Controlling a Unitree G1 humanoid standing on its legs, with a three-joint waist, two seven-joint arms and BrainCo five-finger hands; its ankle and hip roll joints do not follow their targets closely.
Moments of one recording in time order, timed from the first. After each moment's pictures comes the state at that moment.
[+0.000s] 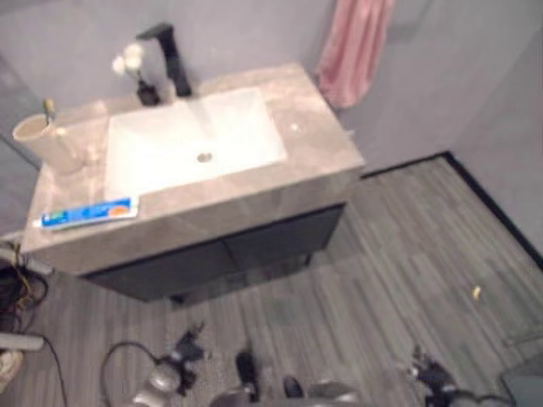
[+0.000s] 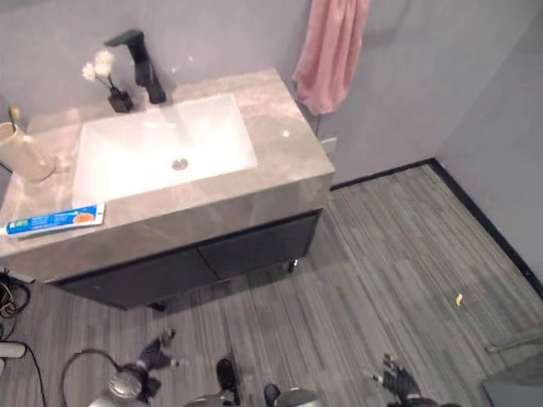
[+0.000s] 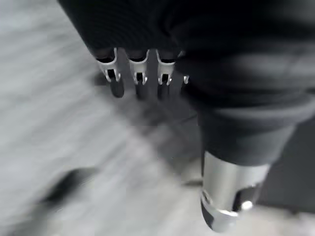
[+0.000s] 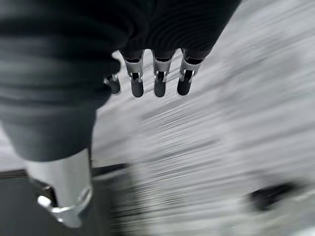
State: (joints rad) left arm 0.16 0.43 -0.26 0.61 -0.10 -0.22 0.01; right arm 0.23 -0.45 0.03 0.81 0.44 -0.23 0.15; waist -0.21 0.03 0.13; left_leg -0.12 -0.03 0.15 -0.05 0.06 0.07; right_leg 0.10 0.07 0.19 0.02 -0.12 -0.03
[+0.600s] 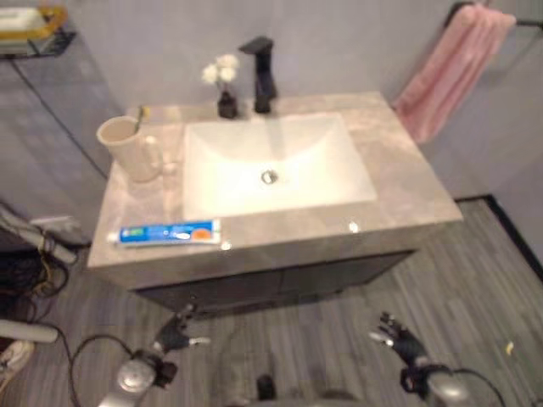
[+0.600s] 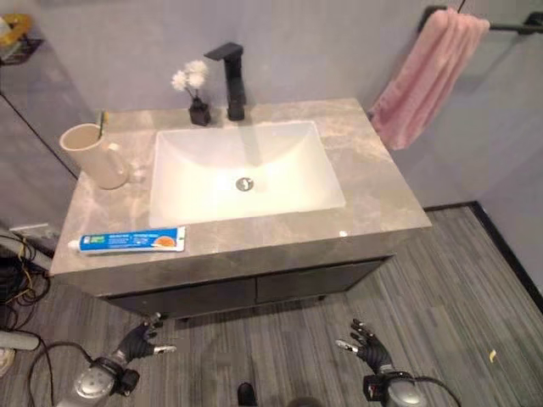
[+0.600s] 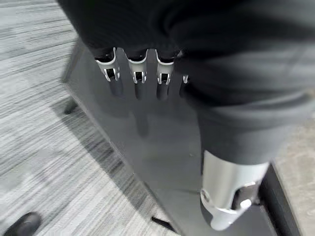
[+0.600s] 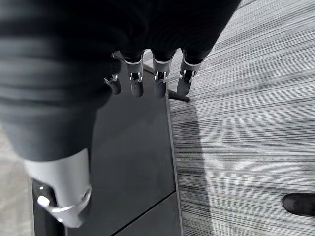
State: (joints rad) left arm 0.18 0.54 -0.31 0.59 -0.13 -0.26 -0.09; right arm 0.14 -0.43 0.14 0.77 0.40 -0.25 0.20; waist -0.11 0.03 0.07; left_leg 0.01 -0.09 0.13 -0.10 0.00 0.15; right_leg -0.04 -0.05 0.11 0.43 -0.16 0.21
